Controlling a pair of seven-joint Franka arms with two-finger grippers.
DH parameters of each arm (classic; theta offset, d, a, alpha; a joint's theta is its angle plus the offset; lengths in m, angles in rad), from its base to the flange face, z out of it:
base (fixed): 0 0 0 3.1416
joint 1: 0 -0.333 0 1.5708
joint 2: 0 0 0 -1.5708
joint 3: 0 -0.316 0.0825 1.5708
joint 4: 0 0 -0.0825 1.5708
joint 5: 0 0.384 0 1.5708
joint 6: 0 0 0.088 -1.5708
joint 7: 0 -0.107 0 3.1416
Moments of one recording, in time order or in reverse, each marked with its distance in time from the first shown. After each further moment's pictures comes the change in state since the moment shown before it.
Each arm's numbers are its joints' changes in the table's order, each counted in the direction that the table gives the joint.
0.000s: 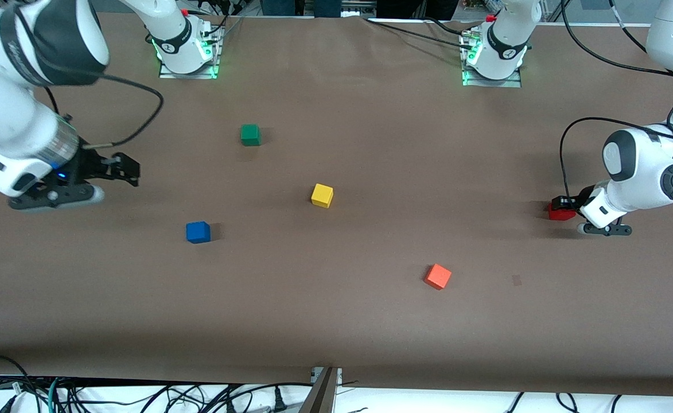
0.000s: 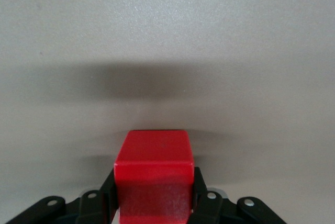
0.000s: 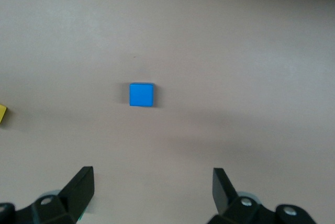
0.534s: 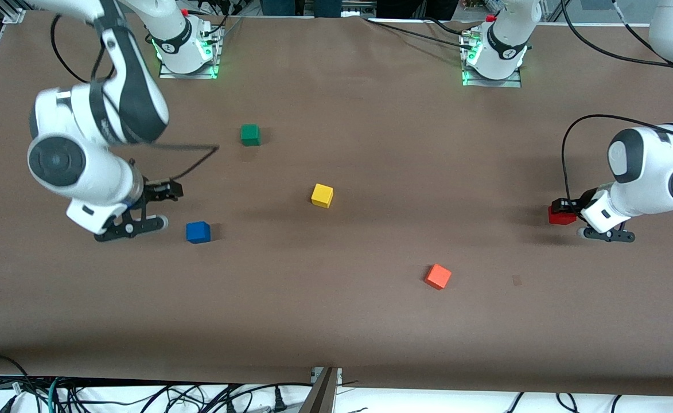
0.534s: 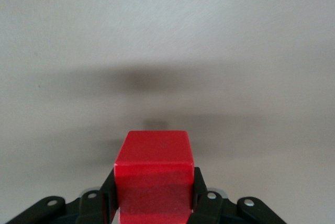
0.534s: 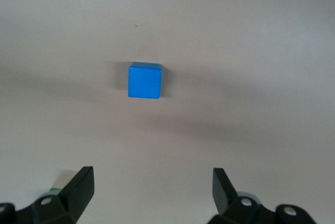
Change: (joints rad) left arm 0.002 -0.043 0.091 -0.126 -0.001 -0.183 0.030; right arm -0.030 0.210 0.012 -0.004 -0.005 0.019 -0.004
